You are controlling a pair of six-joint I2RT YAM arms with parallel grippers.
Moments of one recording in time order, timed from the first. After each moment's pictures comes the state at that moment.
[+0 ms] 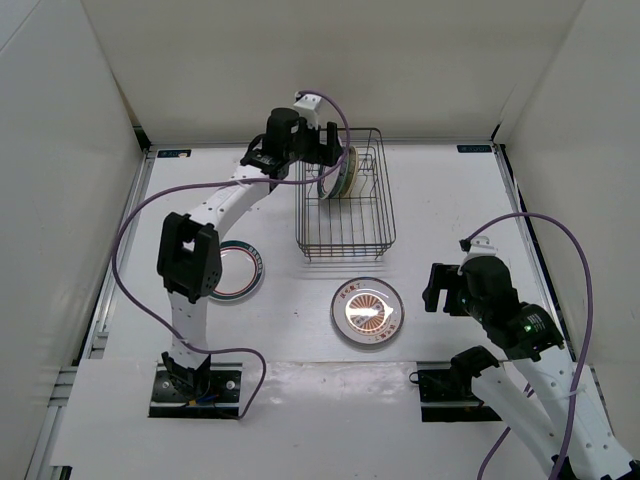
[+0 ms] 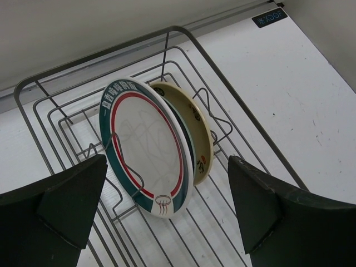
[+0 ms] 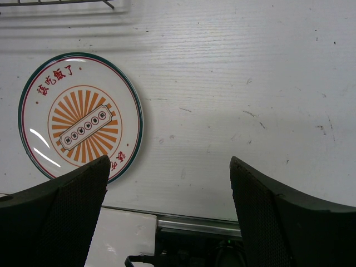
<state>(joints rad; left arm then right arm) -0.47 2.03 1.80 -0.08 0.17 -0.15 0.45 0.52 0.72 -0.97 0.14 0.36</state>
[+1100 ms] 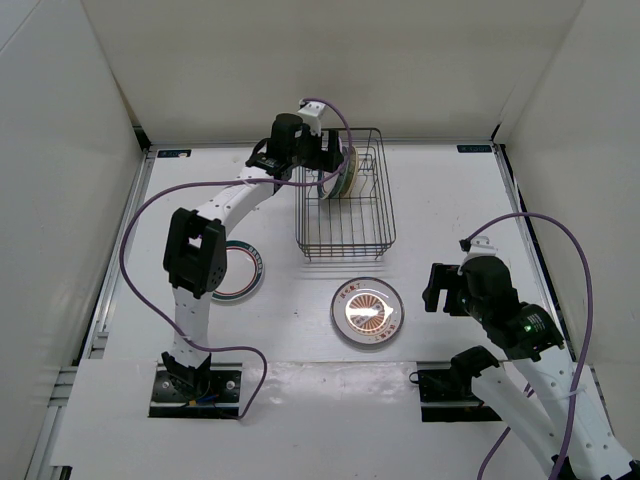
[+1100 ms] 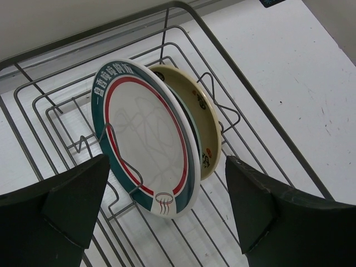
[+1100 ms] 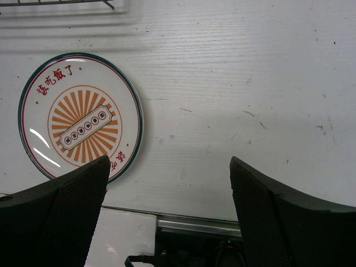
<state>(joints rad) -0.47 2.09 1.80 -0.08 0.19 -0.15 0.45 0.52 0.72 -0.97 0.14 0.36</state>
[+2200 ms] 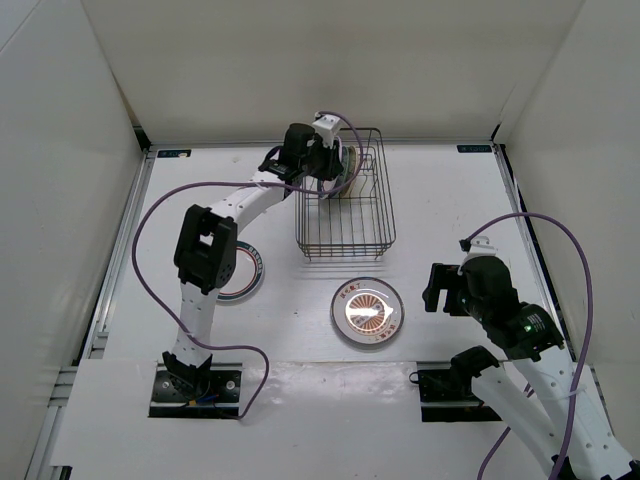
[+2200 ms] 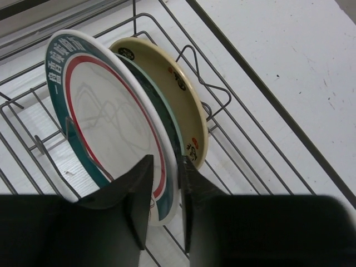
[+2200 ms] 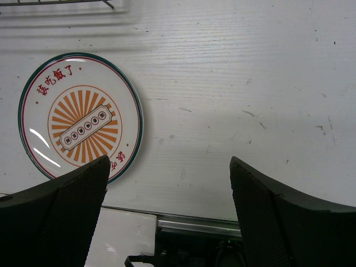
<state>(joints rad) -0.50 2.17 1.81 -0.07 0.23 -0.10 0.45 0.52 0.72 -0.97 0.14 0.36</state>
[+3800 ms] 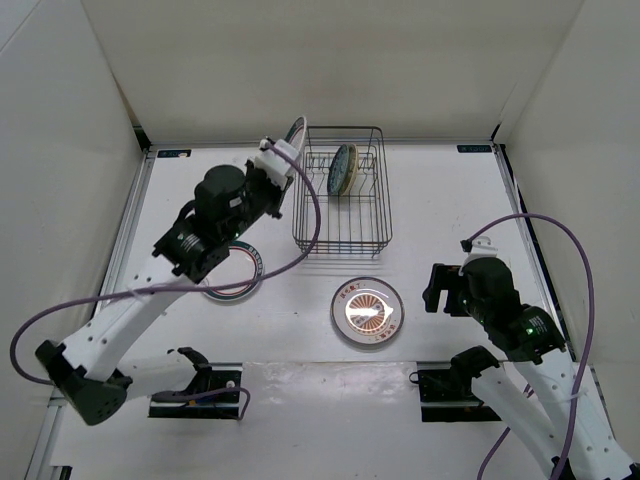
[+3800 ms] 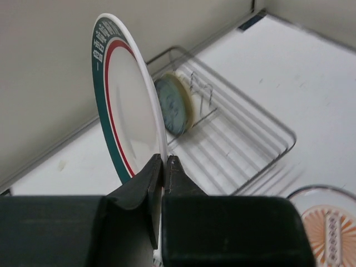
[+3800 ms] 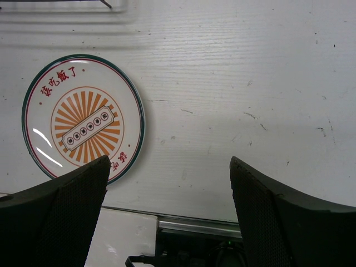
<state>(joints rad) -0.67 1.20 1.32 -0.23 -0.05 0.19 0.45 0.50 0.72 -0.97 0.14 0.35</state>
